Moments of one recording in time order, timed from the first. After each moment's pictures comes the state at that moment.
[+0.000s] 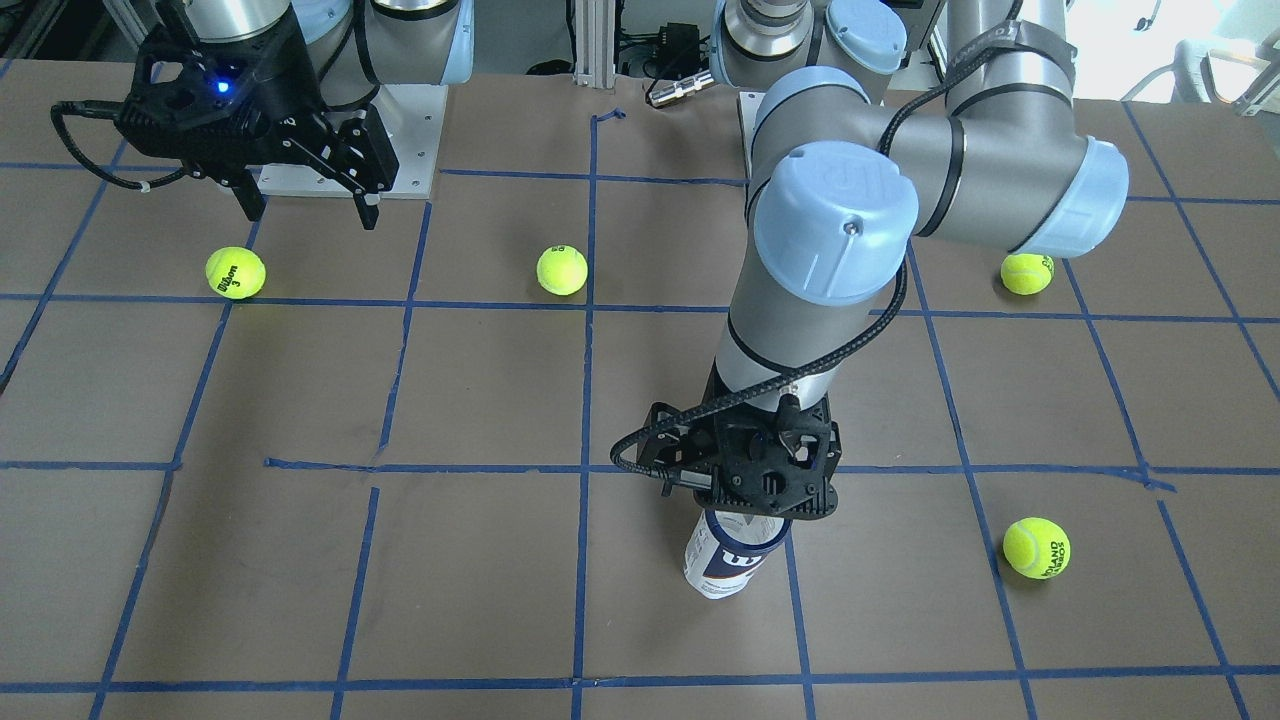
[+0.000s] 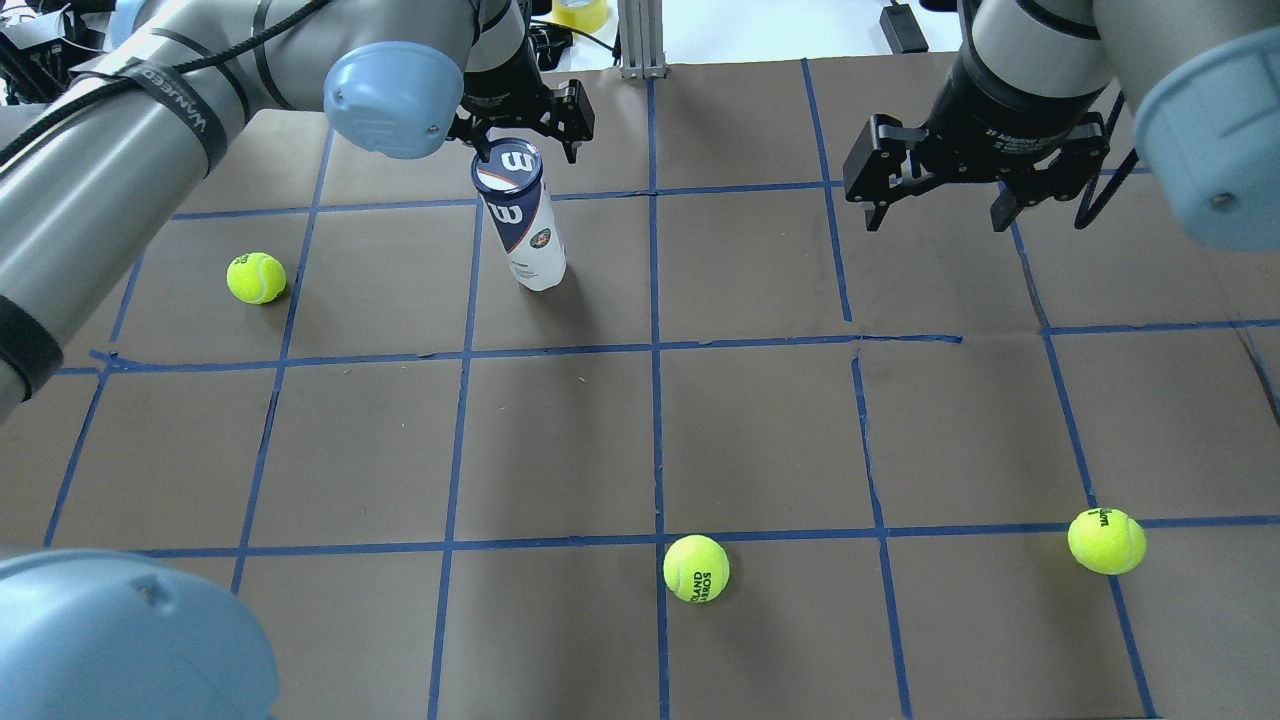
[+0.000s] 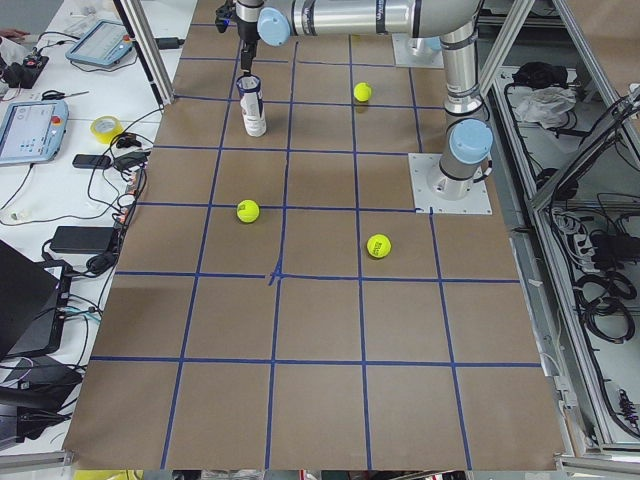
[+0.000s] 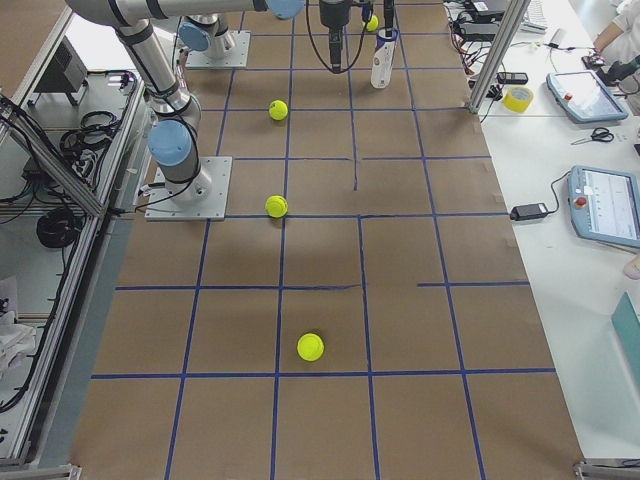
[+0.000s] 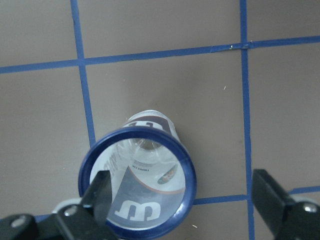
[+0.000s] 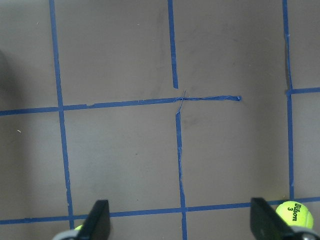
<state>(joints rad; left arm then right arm) -1.74 -1.96 -1.31 -1.28 1.54 -0.09 1.63 -1.65 1.60 -1.61 -1.59 0.12</state>
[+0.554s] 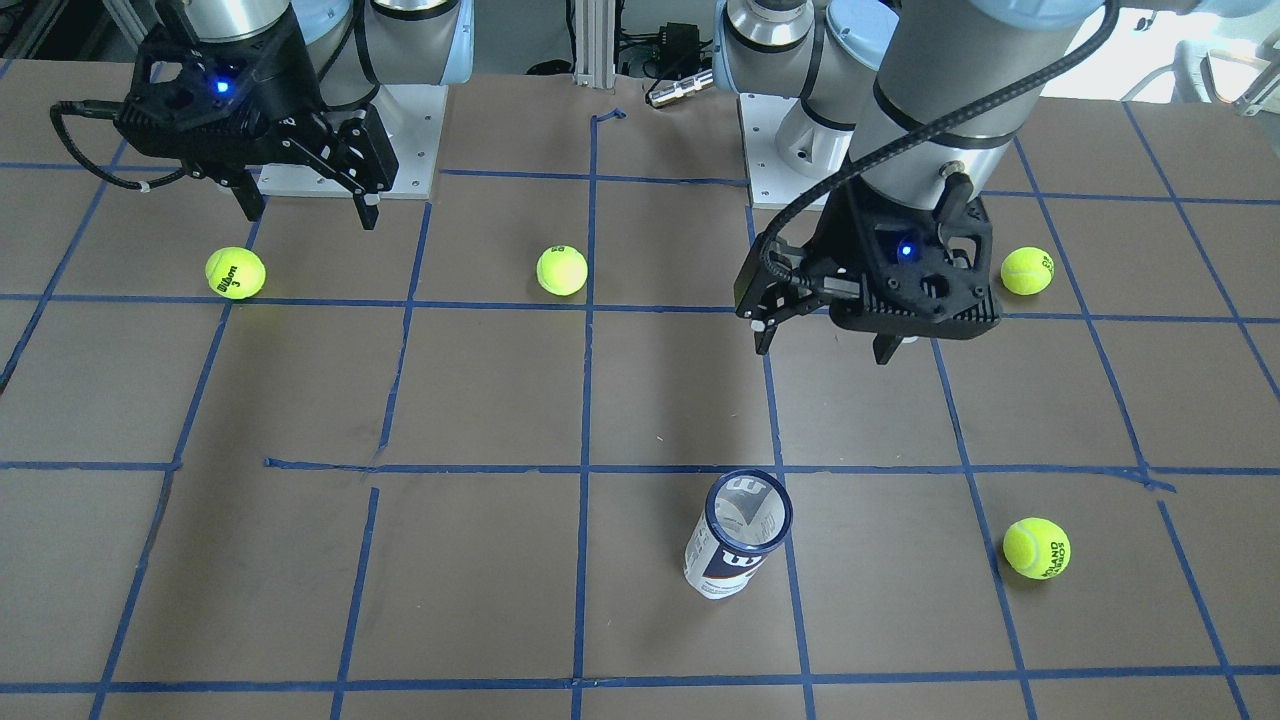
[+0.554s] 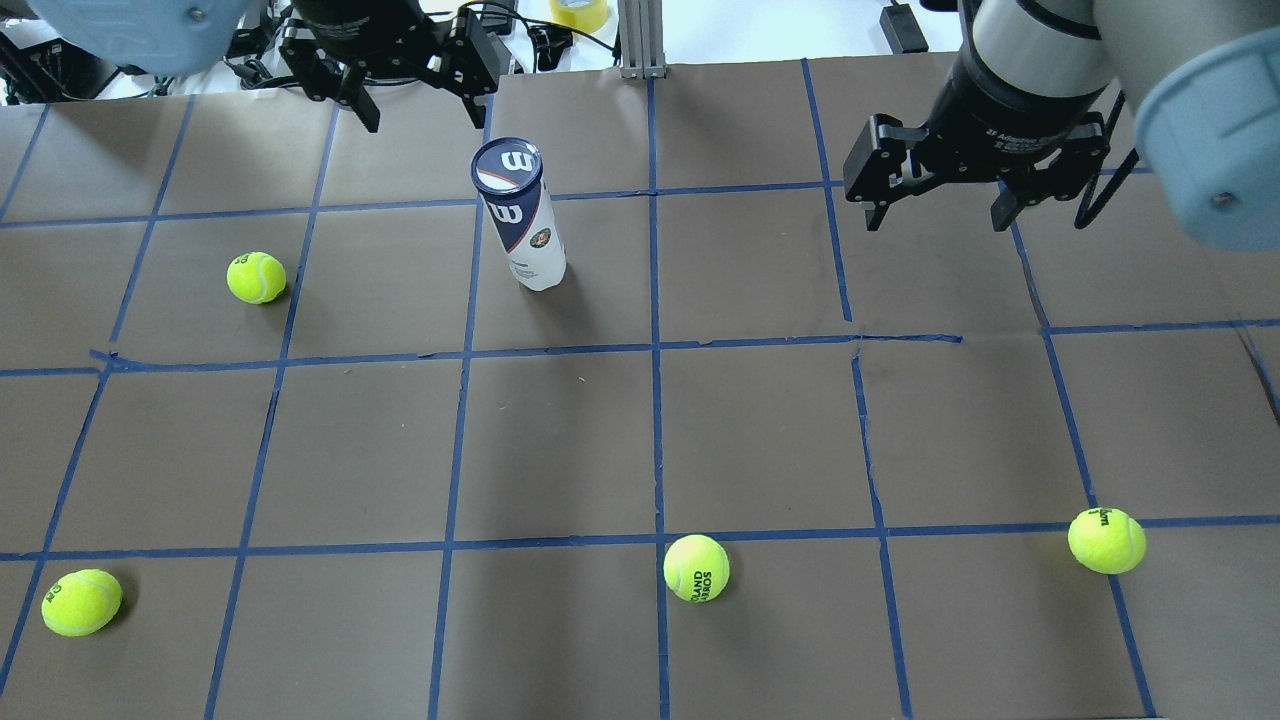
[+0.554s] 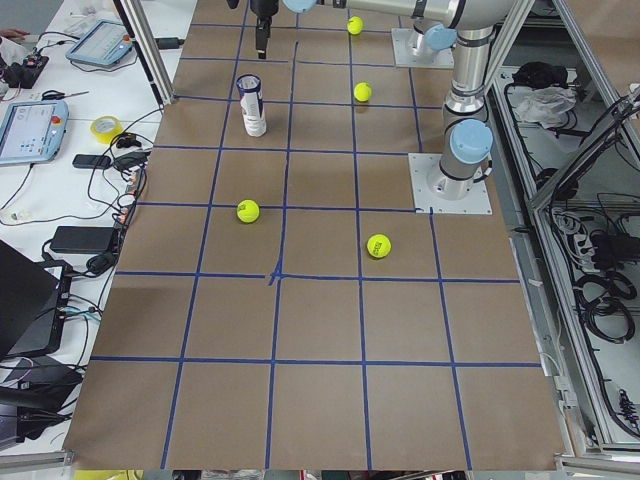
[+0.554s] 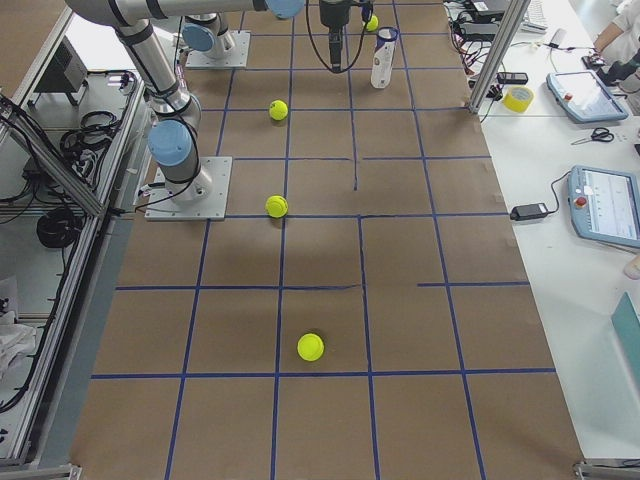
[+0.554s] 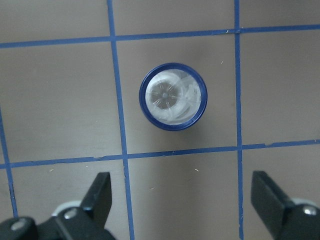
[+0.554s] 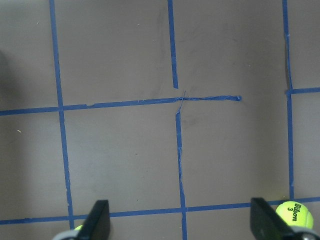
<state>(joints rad) -1.65 -1.77 -1.30 -1.55 1.54 -0.04 1.63 -1.65 1.60 -1.61 -1.59 0.12</state>
